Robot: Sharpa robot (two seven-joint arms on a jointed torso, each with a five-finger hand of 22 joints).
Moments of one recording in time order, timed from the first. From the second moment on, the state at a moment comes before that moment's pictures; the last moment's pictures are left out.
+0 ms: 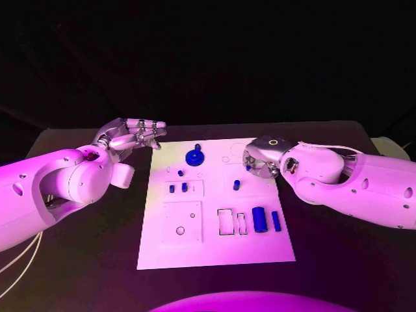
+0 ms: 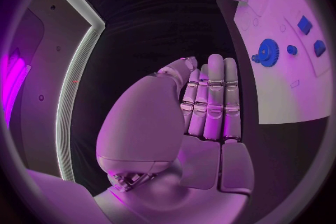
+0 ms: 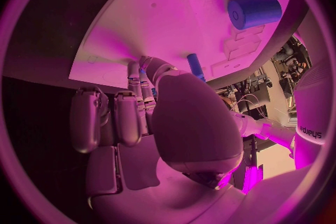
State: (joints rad) left arm 1.19 -0.93 0.00 1.57 -0.09 -0.30 0.24; left_hand 1.48 -0.15 0.36 0.10 0.30 1.06 0.18 0.12 0.07 1.12 0.11 0.22 0.10 1.13 0.03 0.82 0.42 0.18 0.84 0.14 0.95 0.55; right arm 1.22 -0.85 -0.13 1.58 -1.83 -0.19 -0.28; right_hand 1.46 -0.19 0.34 0.14 0.29 1.10 0.14 0.13 0.17 1.18 0.07 0.16 0.14 1.47 -0.01 1.38 1.29 0.07 1.45 0.10 1.34 1.31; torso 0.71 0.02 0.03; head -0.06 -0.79
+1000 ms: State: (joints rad) left arm 1.19 -0.93 0.00 1.57 -0.09 -0.30 0.22; left_hand 1.48 -0.15 0.35 0.09 0.30 1.05 0.18 0.12 0.07 1.11 0.11 0.22 0.10 1.13 0.03 0.82 0.41 0.18 0.84 0.14 0.95 0.55; right arm 1.22 -0.85 -0.13 1.58 -1.82 -0.19 -0.28; right_hand 1.45 -0.16 0.40 0.12 0.25 1.14 0.12 0.12 0.17 1.21 0.06 0.15 0.13 1.47 -0.01 1.38 1.29 0.07 1.45 0.09 1.35 1.31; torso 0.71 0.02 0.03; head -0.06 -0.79
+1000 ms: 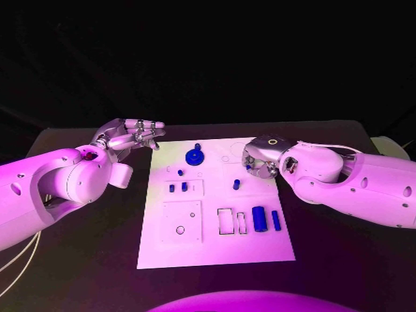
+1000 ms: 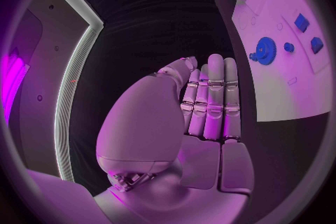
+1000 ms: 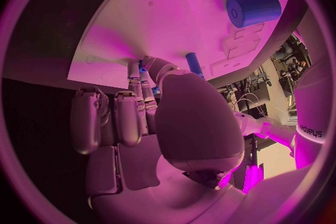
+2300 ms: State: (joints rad) left arm 1.19 -0.92 0.00 1.55 -0.09 -0.30 0.21; left_hand 1.49 -0.14 0.35 0.08 0.30 1.05 0.19 0.12 0.07 1.11 0.11 0.23 0.10 1.13 0.03 0.82 0.41 0.18 0.84 0.14 0.95 0.55; right arm 1.23 -0.94 -0.11 1.77 -1.82 -0.30 -0.29; right_hand 1.45 -0.15 0.42 0.10 0.24 1.16 0.12 0.13 0.17 1.23 0.05 0.15 0.14 1.47 -0.02 1.39 1.30 0.05 1.46 0.09 1.39 1.31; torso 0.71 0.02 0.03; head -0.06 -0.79
